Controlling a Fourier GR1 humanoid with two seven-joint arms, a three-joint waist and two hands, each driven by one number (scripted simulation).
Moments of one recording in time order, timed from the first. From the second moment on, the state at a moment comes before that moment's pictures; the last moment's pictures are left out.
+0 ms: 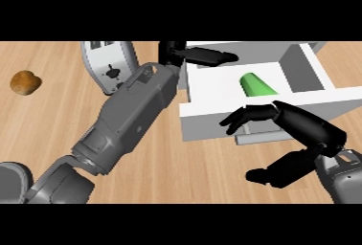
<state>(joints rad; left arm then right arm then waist) -1.27 0.00 -0.27 -0.39 0.63 0.31 -0.49 -0.36 -0.38 0.19 -1.78 -0.06 0.60 0.19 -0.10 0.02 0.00</state>
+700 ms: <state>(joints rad) -1.12 0.04 -0.22 -0.47 0.67 0.20 -0.57 -0.39 -0.32 0.36 -1.26 0.45 0.39 -0.07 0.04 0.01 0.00</state>
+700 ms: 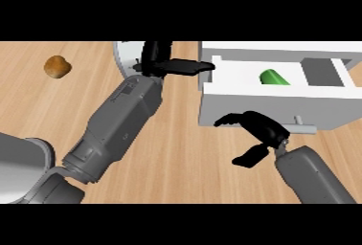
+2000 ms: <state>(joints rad) -0.87 0.18 -0.25 -0.72 0.68 0.04 -0.50 -0.76 -0.34 0.07 -0.59 0.37 0.33 -0.42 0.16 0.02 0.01</state>
